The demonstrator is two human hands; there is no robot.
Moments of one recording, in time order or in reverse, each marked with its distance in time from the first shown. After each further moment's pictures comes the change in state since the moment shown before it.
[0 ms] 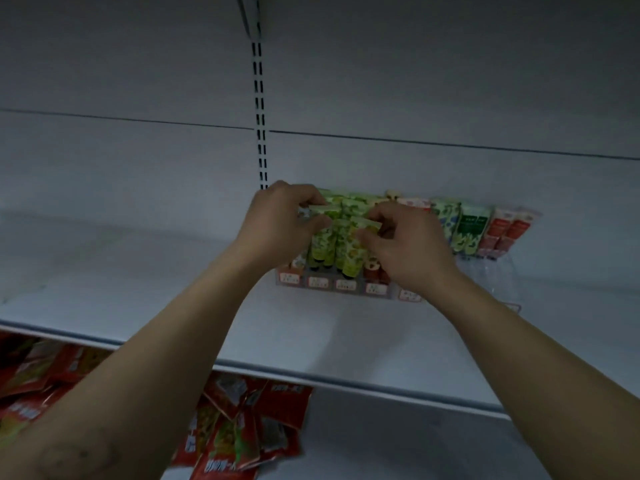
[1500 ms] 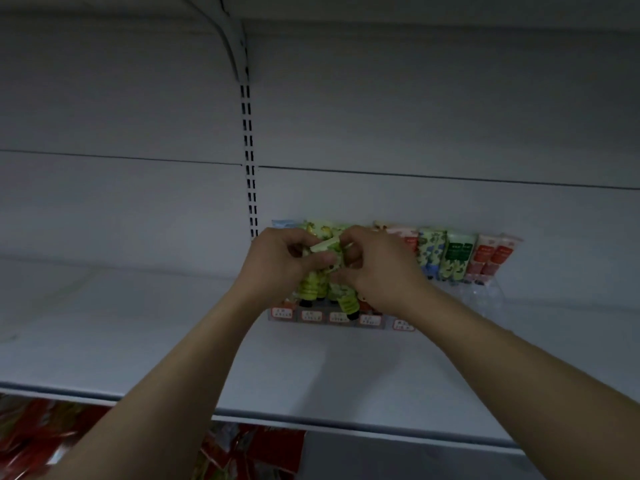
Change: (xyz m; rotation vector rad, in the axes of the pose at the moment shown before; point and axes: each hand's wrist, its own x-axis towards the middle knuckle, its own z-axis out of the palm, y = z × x) left_hand 0.005 -0.006 0.014 -0.525 -0.051 -0.160; right_hand 0.019 -0.020 0.002 -0.078 -0.250 0.016
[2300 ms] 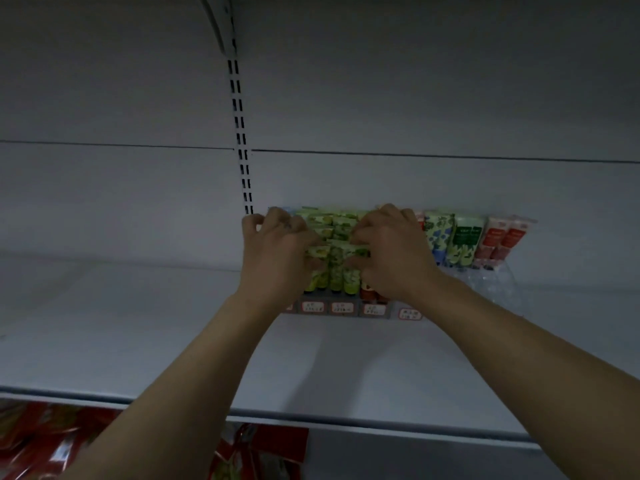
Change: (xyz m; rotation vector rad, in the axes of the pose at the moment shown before) left_hand 0.010 -0.033 0.017 0.935 0.166 0.425; right_hand 0.022 0.043 0.024 -0.400 0.219 -0.226
